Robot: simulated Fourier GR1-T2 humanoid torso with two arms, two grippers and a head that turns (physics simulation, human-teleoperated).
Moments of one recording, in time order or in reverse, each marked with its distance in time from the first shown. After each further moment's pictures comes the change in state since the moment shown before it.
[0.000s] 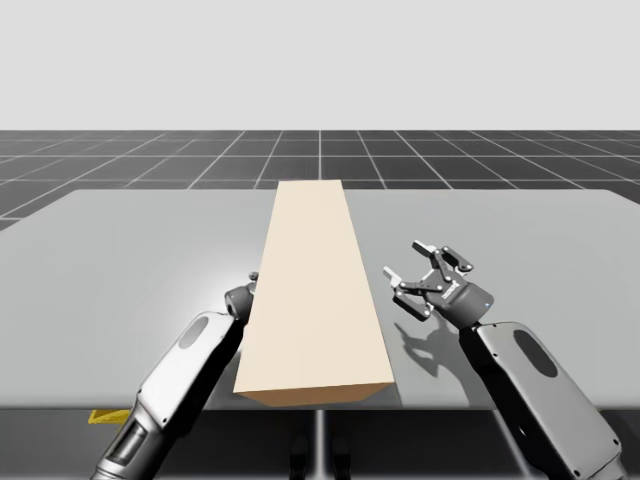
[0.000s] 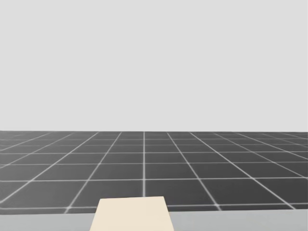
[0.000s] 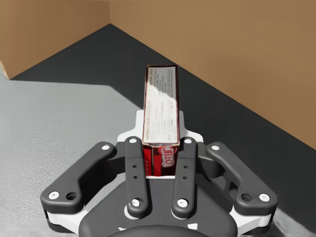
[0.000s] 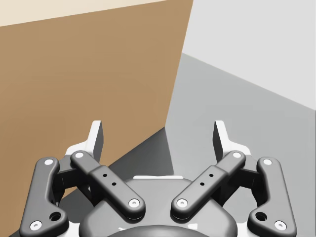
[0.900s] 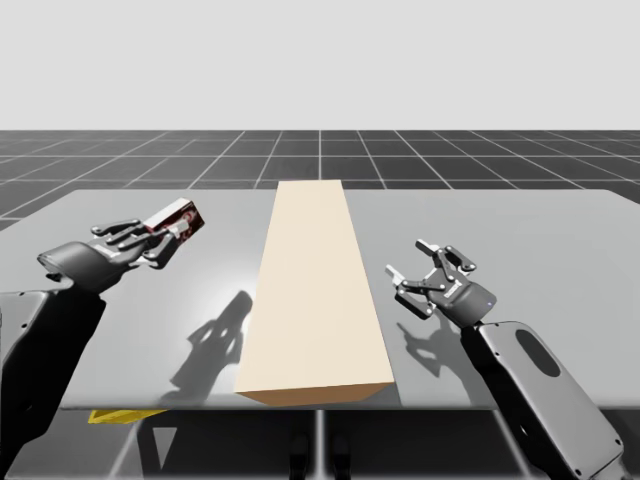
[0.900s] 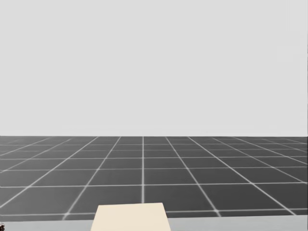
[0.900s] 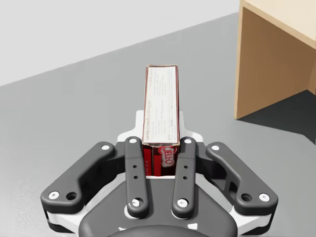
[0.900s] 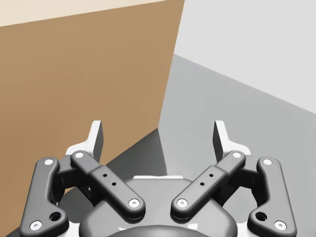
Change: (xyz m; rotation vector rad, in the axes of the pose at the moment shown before) left arm 0.105 0.086 0.165 0.470 -0.111 -0.092; right arm 0.000 -0.003 0.002 -0.022 -0.007 0.000
